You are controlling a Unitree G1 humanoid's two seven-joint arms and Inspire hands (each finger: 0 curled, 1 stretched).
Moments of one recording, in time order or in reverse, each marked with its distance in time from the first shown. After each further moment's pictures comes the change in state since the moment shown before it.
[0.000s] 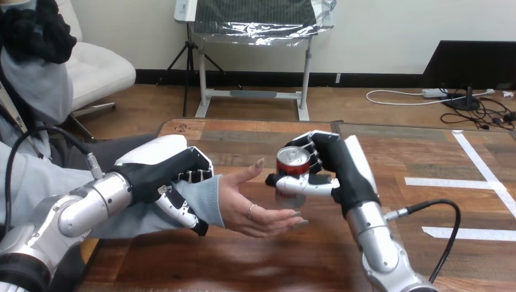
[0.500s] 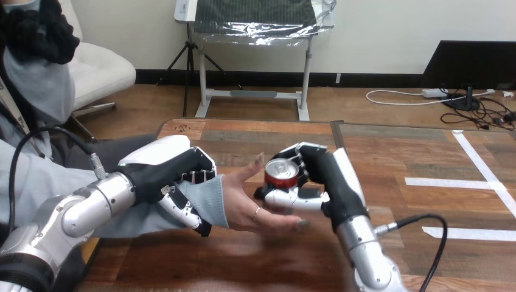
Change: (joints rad) left arm -0.001 -0.012 0.000 0.000 0.000 0.000 -0.001; right arm 0.060 0.043 0.001 -0.014 0.013 -0.063 0.031
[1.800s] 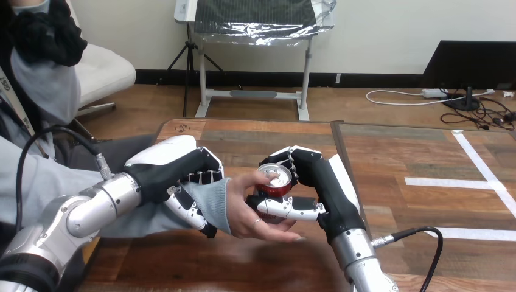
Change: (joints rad) left arm 0.000 -0.017 0.004 0.000 -0.014 -0.020 -0.013; right arm 0.118 0.024 0.022 -0.158 0.029 -0.083 0.039
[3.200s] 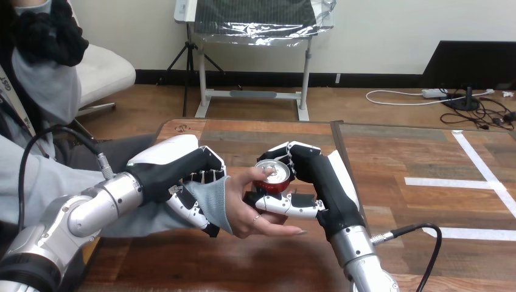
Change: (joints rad) left arm -0.002 -0.006 0.004 0.002 -0.005 -0.006 -0.003; right arm 0.011 0.000 0.006 -0.059 0.017 0.022 0.024
